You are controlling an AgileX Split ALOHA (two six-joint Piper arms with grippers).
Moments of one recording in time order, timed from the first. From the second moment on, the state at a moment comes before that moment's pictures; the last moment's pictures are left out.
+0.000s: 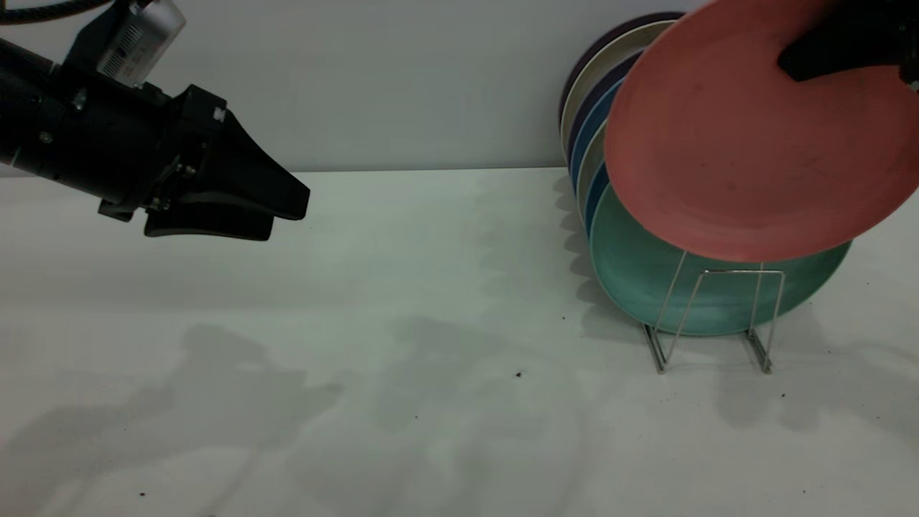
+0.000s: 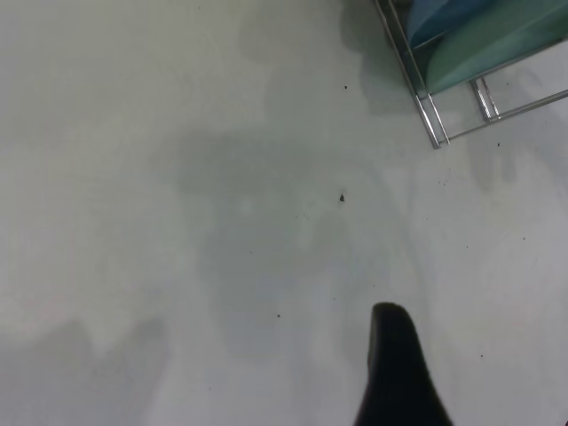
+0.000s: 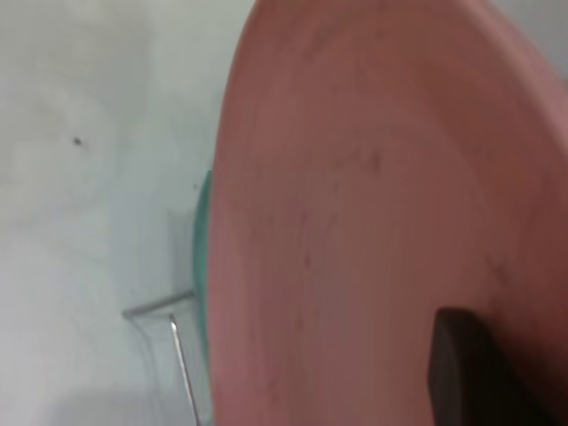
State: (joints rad) left arm -0.04 1.84 -0.87 -1.37 0.64 1.29; right arm -0.03 1.68 -1.07 1.01 0.60 -2.12
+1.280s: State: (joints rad) left arm -0.04 1.84 -0.87 -1.37 0.61 1.28; right arm -0.03 1.77 -1.08 1.05 0.62 -2.06
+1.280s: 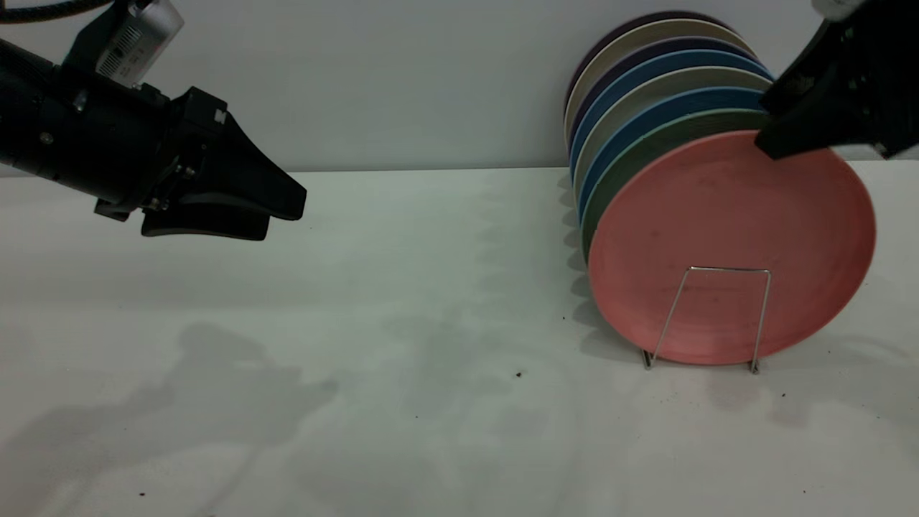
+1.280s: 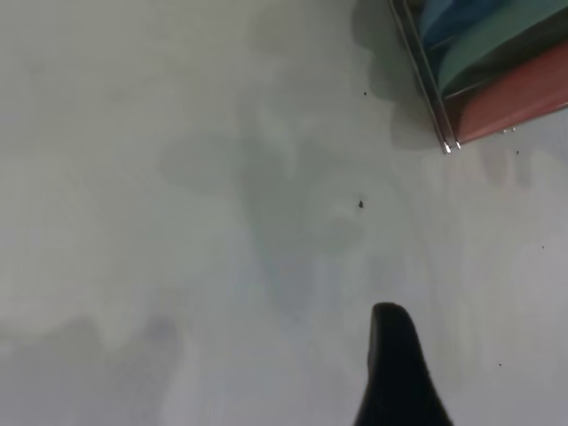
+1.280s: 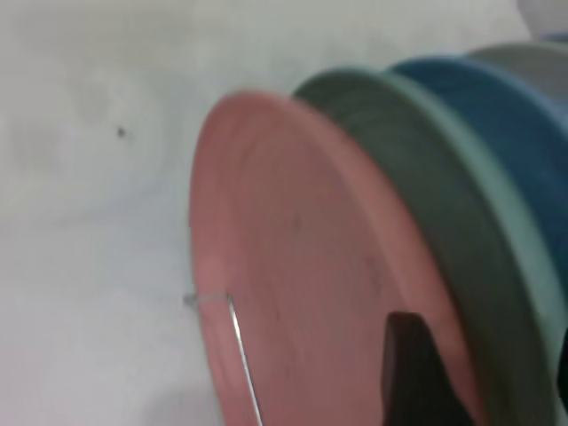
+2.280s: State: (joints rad) left arm 0.02 1.48 -1.06 -0.03 0.93 0.09; right arm -0.04 1.39 -1.08 0.30 1.14 -0.35
